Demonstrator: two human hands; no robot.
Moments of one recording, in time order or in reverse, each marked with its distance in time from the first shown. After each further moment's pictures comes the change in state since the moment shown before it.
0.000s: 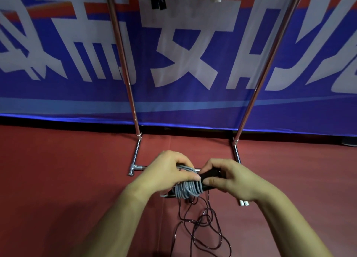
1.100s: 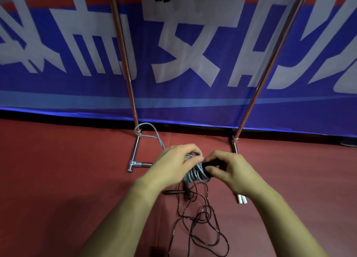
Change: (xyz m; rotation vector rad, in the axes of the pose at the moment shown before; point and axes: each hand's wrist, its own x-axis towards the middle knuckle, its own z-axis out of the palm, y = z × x) left_hand 0.010 0.002 0.007 0.223 0.092 0.086; right_hand 0.013 0.020 0.004 -0.247 0.275 -0.047
